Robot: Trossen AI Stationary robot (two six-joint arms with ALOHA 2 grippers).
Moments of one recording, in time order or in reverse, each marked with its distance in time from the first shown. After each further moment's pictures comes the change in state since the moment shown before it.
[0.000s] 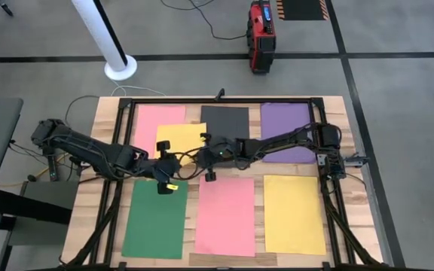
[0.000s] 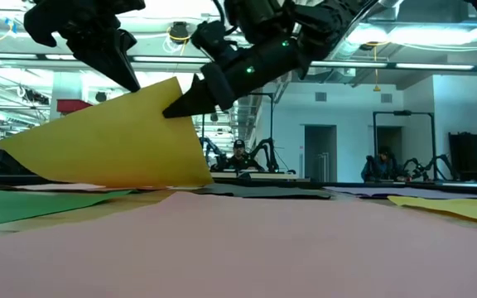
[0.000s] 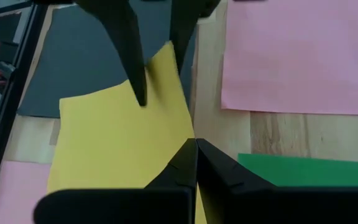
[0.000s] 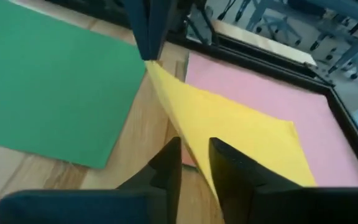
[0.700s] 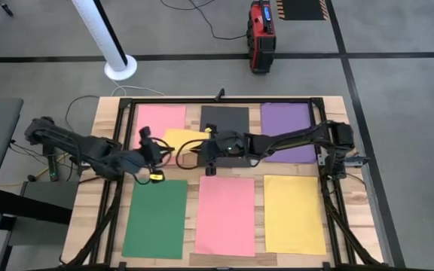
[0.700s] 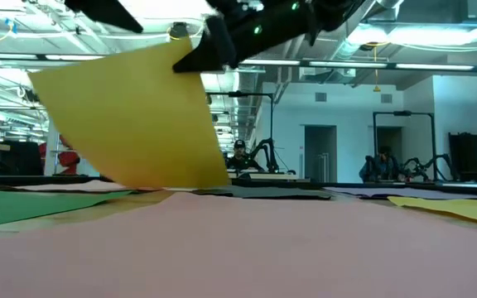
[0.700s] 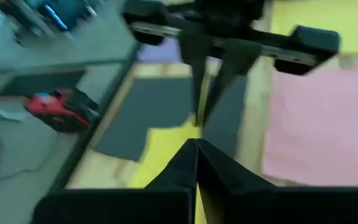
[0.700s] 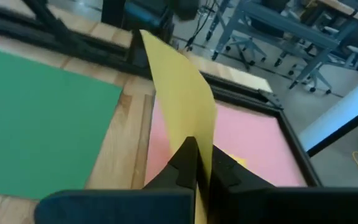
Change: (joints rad) left arm -0.063 -0.231 0.000 0.059 -0.254 -0.007; right arm 0.017 -0.102 0.023 -0.020 0.095 -0.003
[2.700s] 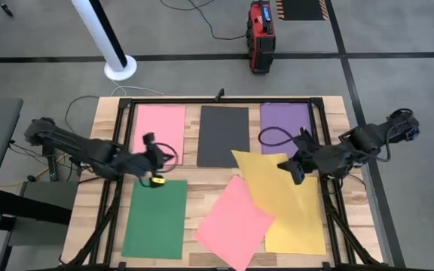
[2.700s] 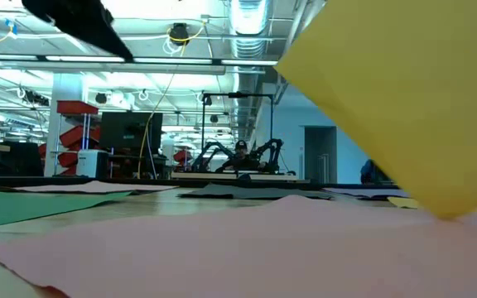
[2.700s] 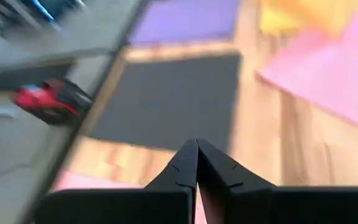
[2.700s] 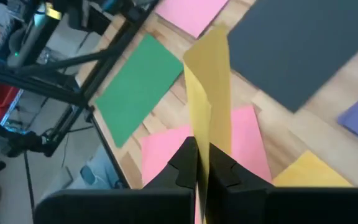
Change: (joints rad) left arm -0.001 -0.061 -0.051 -0.053 0.035 -0.001; right arm 0.462 -0.846 0.000 -1.252 0.283 1.531
